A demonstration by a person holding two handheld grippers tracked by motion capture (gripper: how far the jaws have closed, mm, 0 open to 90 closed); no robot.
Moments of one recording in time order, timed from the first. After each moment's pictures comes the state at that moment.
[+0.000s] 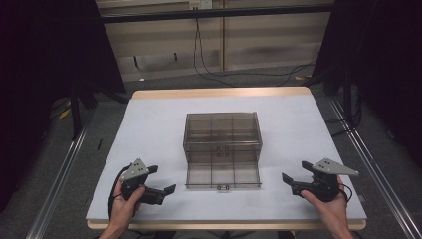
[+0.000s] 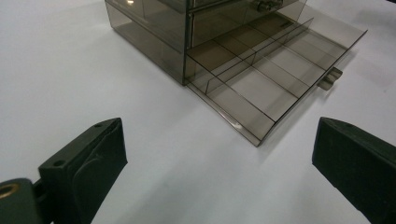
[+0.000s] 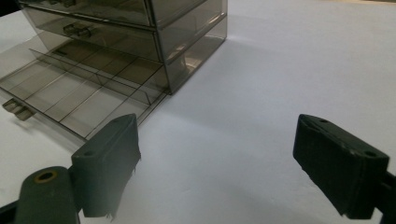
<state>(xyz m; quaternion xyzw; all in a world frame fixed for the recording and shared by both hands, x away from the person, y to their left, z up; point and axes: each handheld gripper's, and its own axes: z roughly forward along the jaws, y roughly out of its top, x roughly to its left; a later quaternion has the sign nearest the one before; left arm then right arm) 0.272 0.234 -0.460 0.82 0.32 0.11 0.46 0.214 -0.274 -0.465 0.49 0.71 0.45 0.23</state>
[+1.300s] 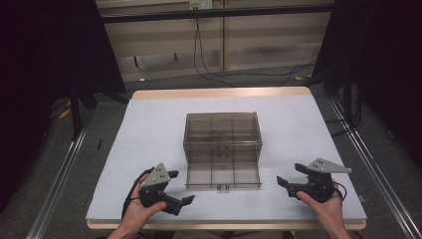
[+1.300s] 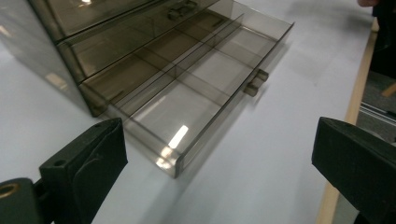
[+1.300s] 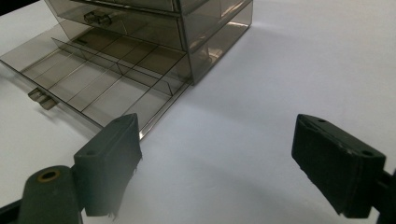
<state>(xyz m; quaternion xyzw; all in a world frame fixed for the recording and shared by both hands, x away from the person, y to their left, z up) 0.257 0.178 -0.447 0.85 0.23 0.06 0.47 0.218 -0.266 -0.467 0.48 0.73 0.45 0.20</state>
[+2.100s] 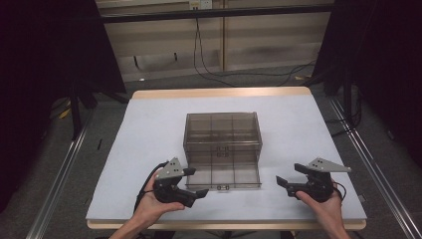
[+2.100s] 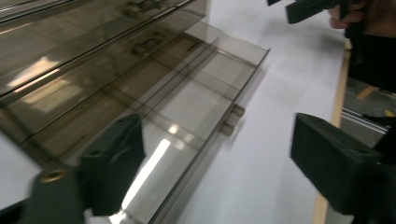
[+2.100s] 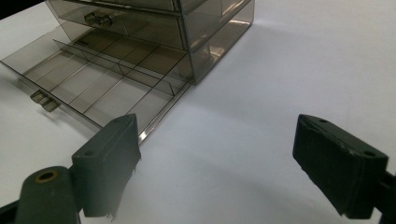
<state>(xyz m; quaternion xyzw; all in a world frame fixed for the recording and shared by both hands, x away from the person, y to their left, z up) 0.264 0.143 -0.440 0.85 0.21 0.04 0.48 0.219 -0.265 -0.468 0.49 0.72 0.45 0.19</state>
